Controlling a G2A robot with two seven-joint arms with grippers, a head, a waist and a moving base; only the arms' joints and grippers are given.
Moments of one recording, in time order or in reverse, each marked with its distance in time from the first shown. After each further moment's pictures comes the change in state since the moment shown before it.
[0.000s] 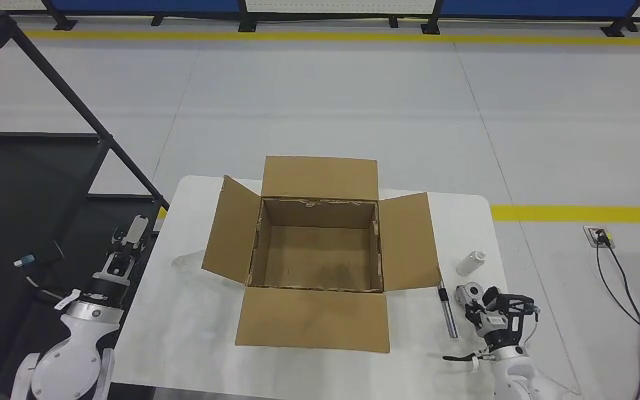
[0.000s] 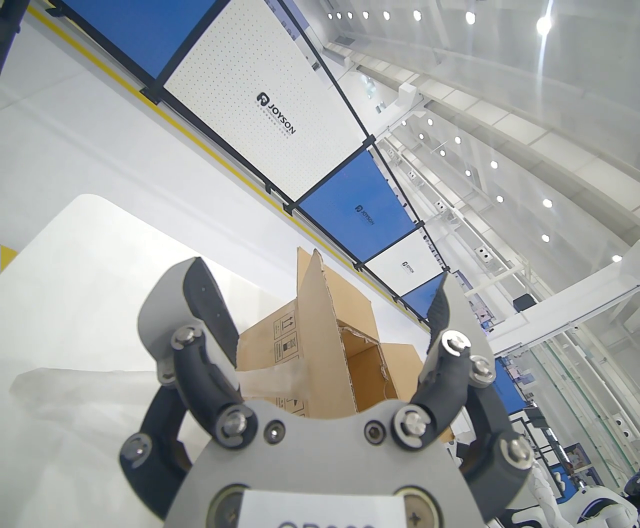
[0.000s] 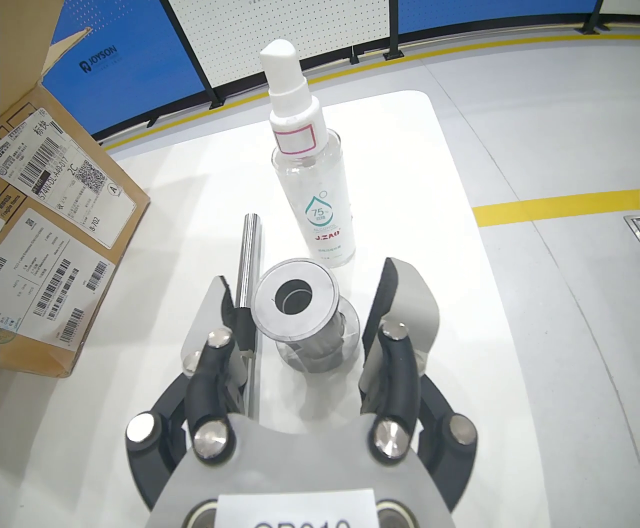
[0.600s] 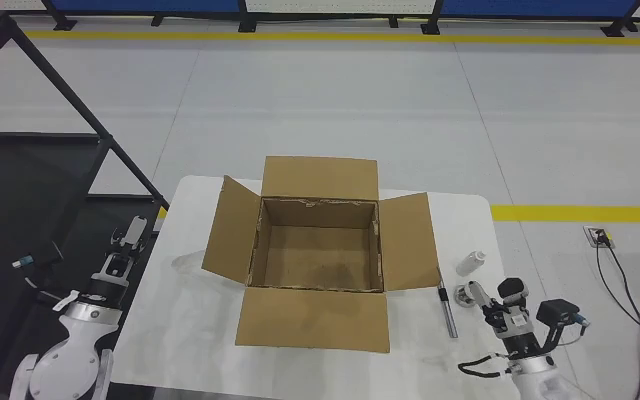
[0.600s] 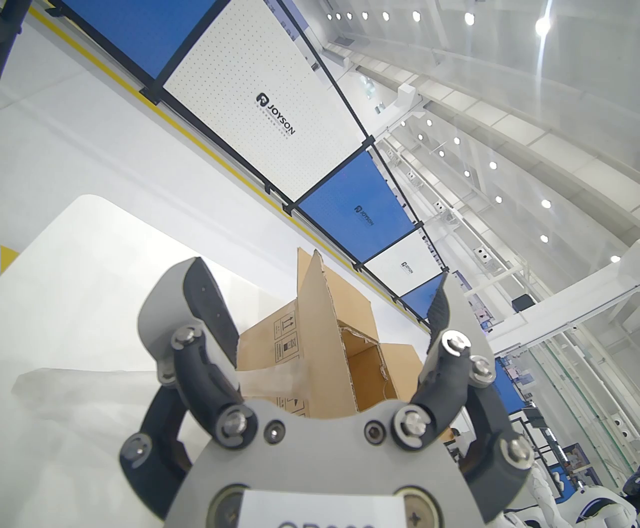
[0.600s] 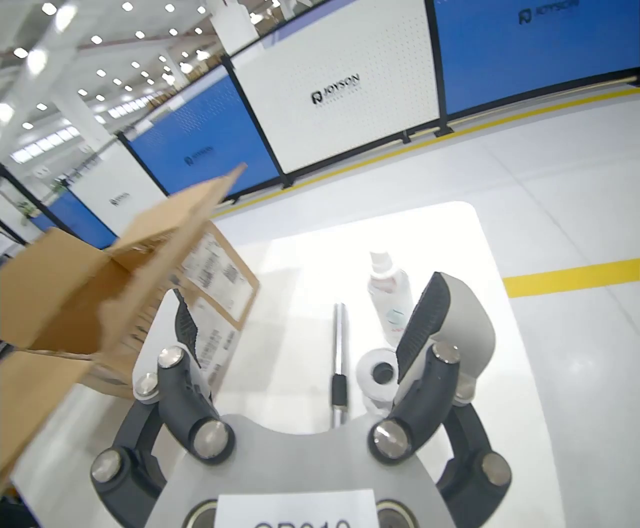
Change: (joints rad) left arm 0.007 0.001 -0.004 -0.001 -0.007 -0.009 -0.001; right arm -0.180 0.013 0.051 -0.387 0.314 -0.186 0.042
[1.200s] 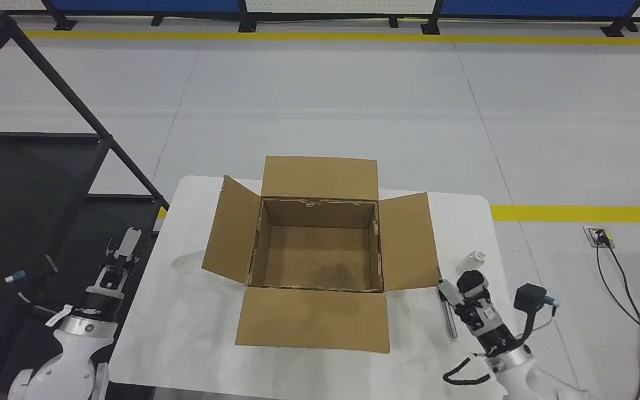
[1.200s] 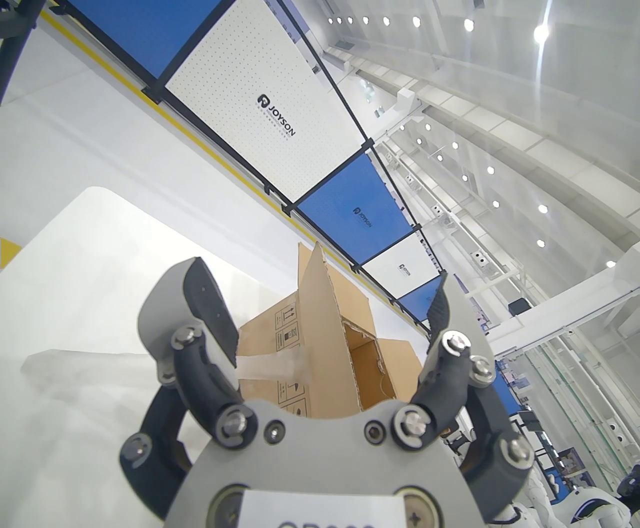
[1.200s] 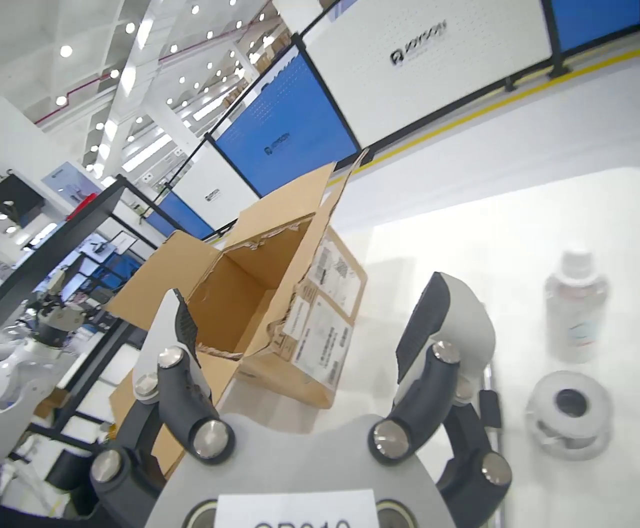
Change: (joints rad) left arm 0.076 -0.002 -0.032 -0.028 -0.027 -0.028 0.017; right arm 0.030 0.006 -0.090 -0.079 0.251 0.000 0.299
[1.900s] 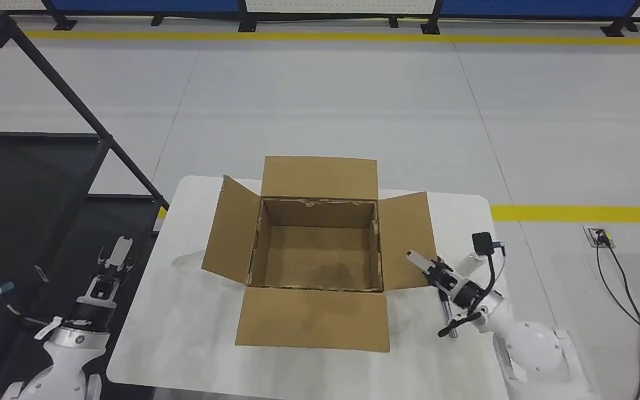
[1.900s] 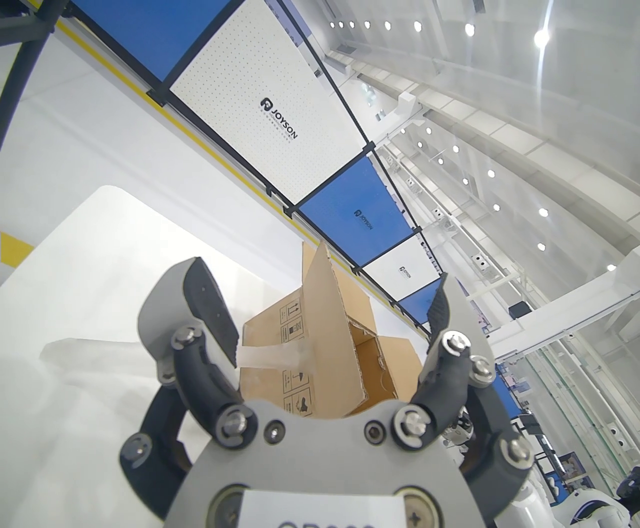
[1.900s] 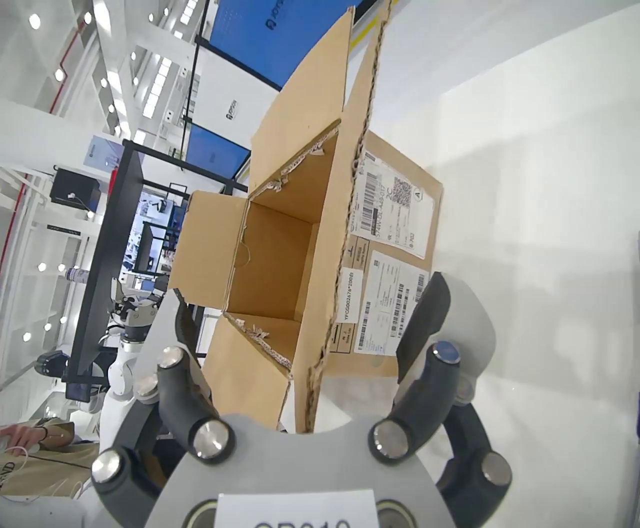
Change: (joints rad) left arm 0.052 -0.001 -0.039 -0.015 -0.017 -0.025 0.000; right arm 0.299 0.034 -0.076 0.129 0.337 0.271 0.555
